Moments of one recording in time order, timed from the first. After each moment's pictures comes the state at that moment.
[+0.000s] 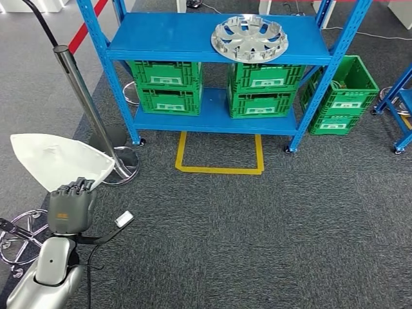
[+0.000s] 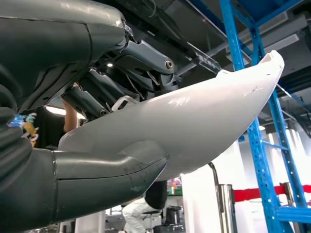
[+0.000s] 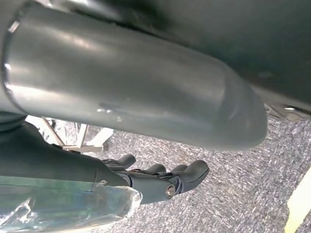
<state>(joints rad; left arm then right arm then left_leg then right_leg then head) -0.05 0.20 -0.37 -1.33 -1.48 0.70 0.28 -0.05 0.22 0.41 -0.16 0.09 -0.31 0.10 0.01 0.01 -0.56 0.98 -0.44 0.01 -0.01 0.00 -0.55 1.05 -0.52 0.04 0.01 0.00</state>
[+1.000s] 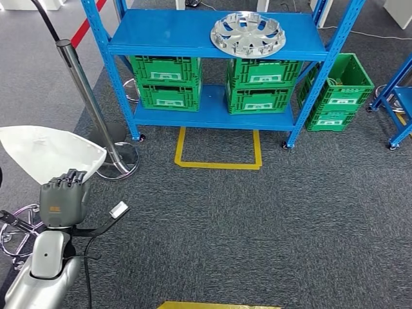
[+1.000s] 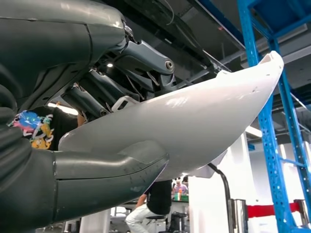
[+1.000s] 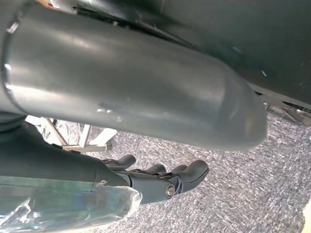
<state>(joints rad) -0.07 0.16 -0.30 -1.36 -1.48 0.70 0.23 -0.05 0.22 0.41 -0.16 0.11 -0.31 0.10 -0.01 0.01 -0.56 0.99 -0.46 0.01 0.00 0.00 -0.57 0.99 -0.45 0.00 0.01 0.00</state>
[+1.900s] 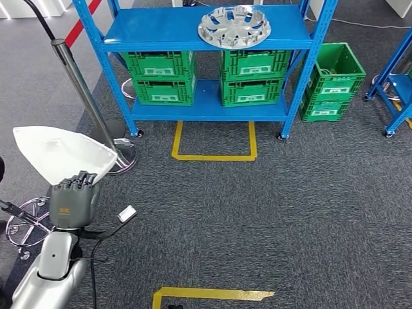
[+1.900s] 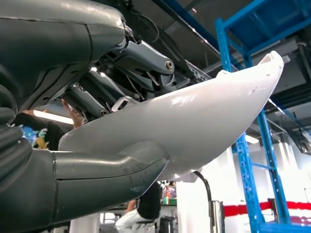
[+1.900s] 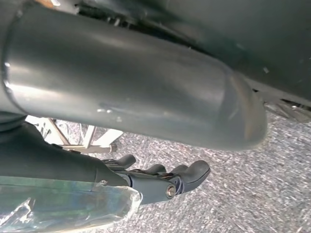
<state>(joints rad) -0.08 0.14 -0.34 -1.33 -1.48 0.70 0.21 -0.05 0.22 0.41 -0.16 0.11 -0.31 0.10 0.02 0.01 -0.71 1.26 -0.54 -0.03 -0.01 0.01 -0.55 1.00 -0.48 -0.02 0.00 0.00</state>
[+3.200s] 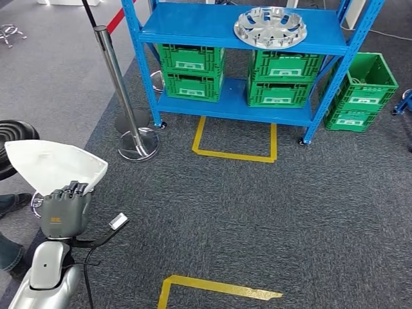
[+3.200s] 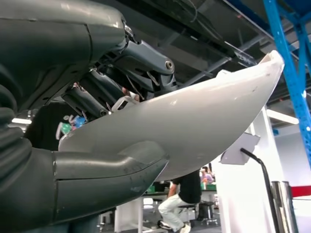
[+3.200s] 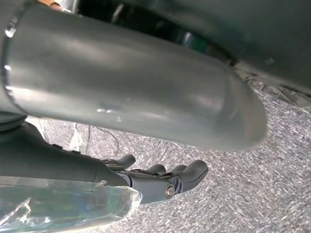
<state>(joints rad) -0.01 0.07 -0.17 -1.34 -1.48 0.70 0.08 -0.05 0.22 0.46 -0.16 0.17 -0.35 0.12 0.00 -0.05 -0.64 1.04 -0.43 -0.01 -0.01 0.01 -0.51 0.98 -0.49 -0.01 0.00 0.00</state>
